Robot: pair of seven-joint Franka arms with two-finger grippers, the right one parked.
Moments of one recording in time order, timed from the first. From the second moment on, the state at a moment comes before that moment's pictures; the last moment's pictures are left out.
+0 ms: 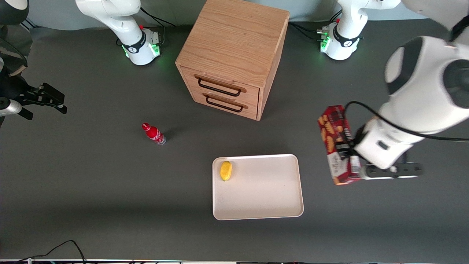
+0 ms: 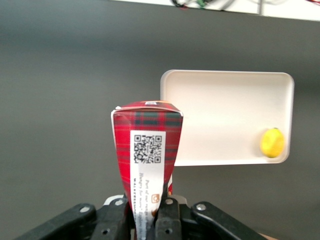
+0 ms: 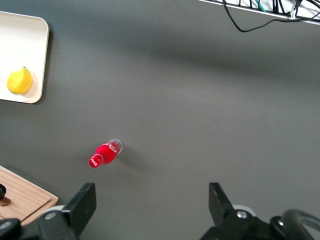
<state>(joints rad) -0.26 0.51 -0.11 -1.08 -0.02 1.67 -0.42</state>
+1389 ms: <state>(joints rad) -0.37 0.98 -0.11 -1.06 0.19 2.18 -0.46</state>
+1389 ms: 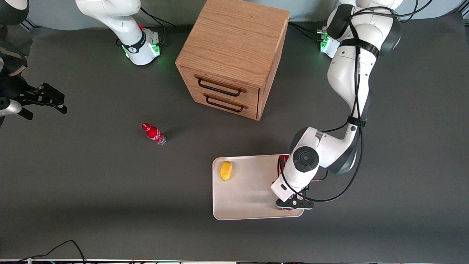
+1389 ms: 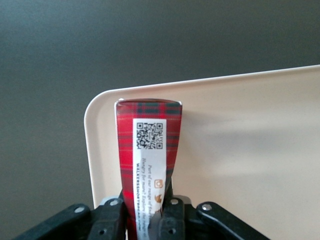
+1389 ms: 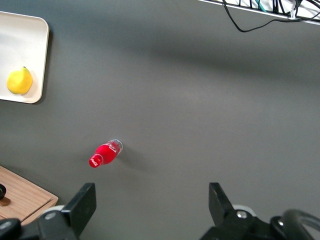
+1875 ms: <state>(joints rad) -0.32 0.76 -0.10 -1.01 0.18 1.87 -0.46</state>
